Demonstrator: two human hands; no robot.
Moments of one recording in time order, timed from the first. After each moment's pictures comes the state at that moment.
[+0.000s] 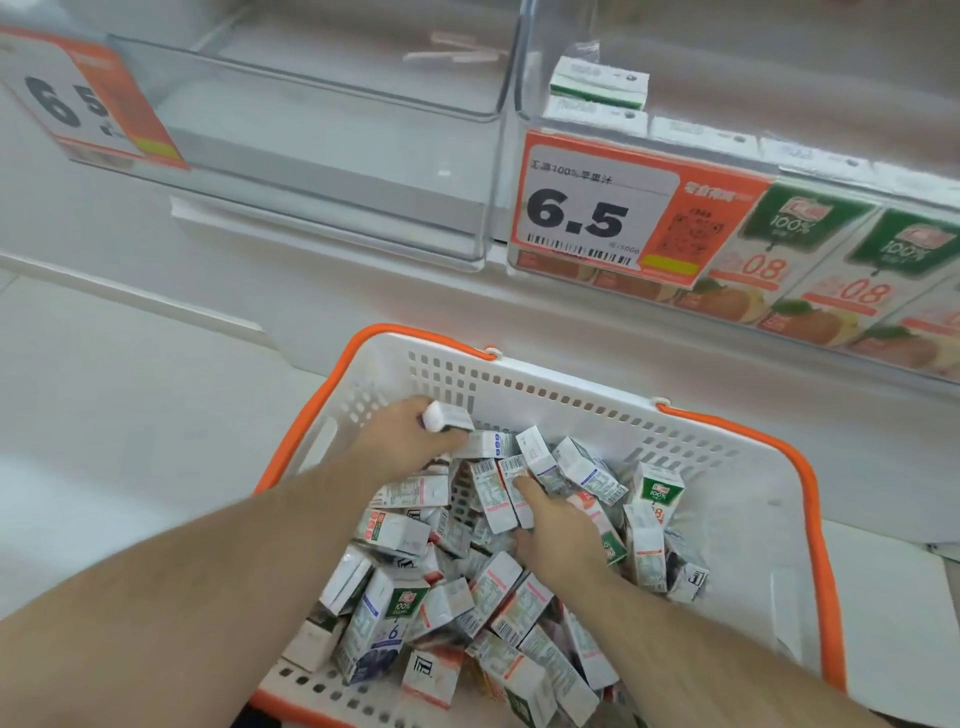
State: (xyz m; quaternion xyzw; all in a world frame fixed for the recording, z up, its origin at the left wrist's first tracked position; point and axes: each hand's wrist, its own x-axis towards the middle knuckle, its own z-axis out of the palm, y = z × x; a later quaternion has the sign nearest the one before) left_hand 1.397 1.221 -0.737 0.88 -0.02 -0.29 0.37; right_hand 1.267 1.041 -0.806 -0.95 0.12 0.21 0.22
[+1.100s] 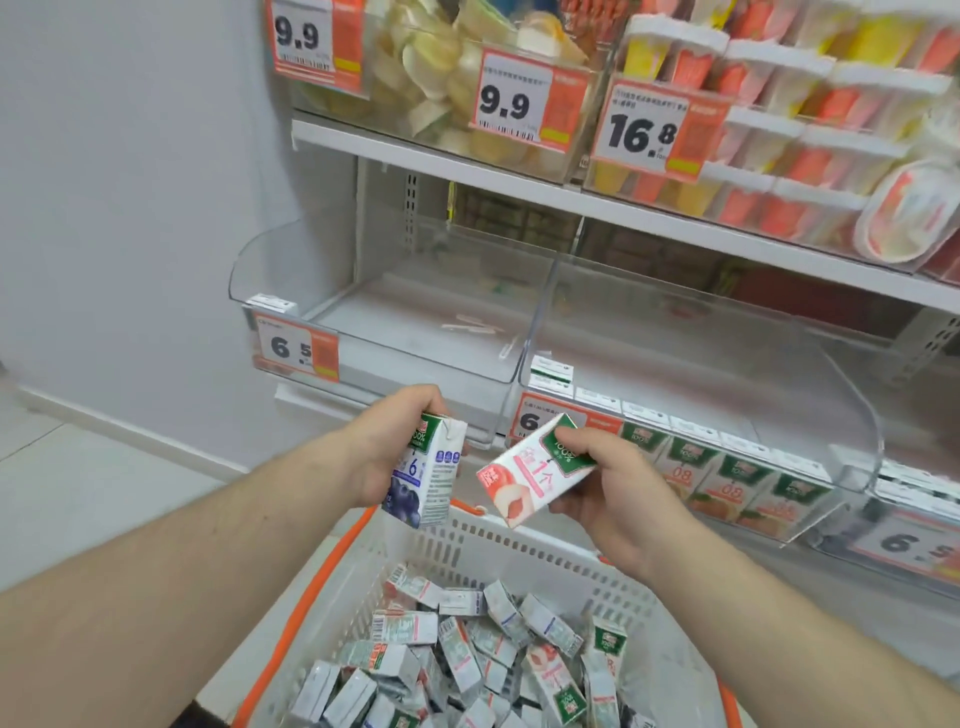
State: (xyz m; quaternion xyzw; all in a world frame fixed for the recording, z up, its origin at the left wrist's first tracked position) left_hand 1.373 1.253 -0.481 0.65 0.03 -0.35 0.67; right_hand 1.283 1.069 -0.468 -0.63 0.18 -0.01 0.75
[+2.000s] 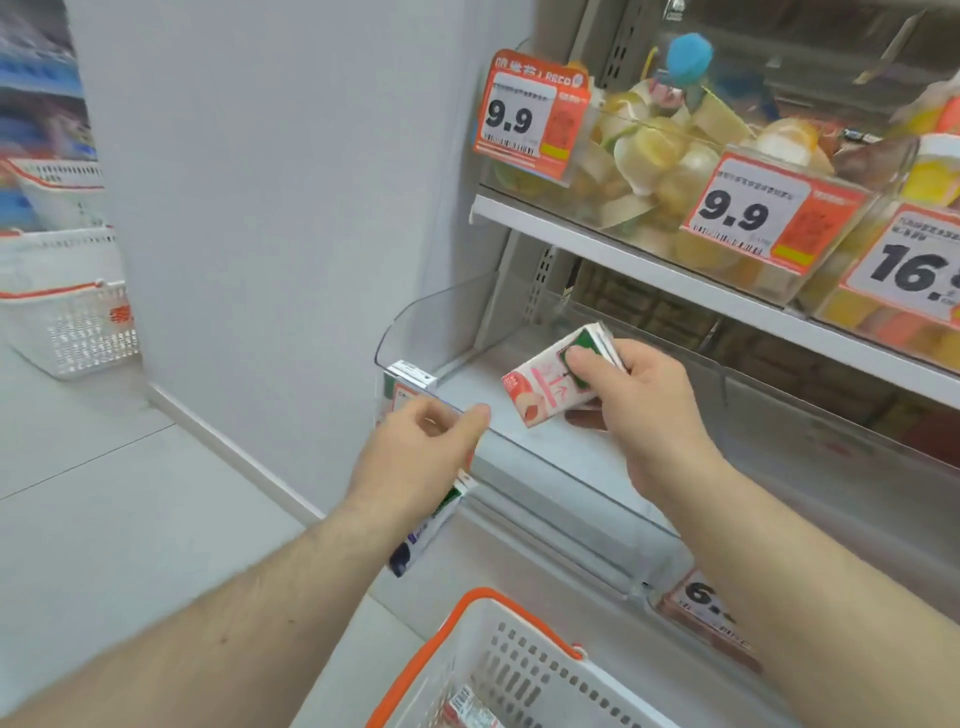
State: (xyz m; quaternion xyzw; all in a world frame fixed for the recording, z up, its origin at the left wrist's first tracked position) left_hand 1.438 1.340 -0.482 0.77 0.07 0.06 0.64; right_hand 1.453 1.173 -0.406 -0.80 0.01 -0.14 0.58
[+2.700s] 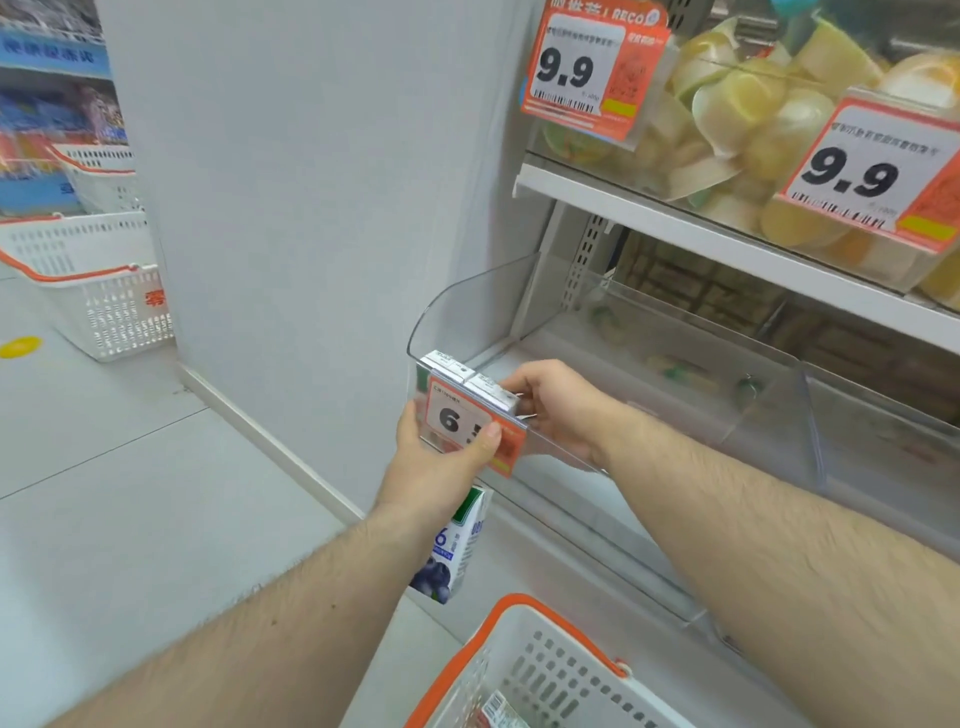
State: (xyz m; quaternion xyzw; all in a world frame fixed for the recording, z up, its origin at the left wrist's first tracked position) left_hand 1.461 1.345 -0.520 0.66 0.18 -0.01 0.73; right_hand 1.546 1.218 -0.466 -0.77 0.04 0.24 0.59
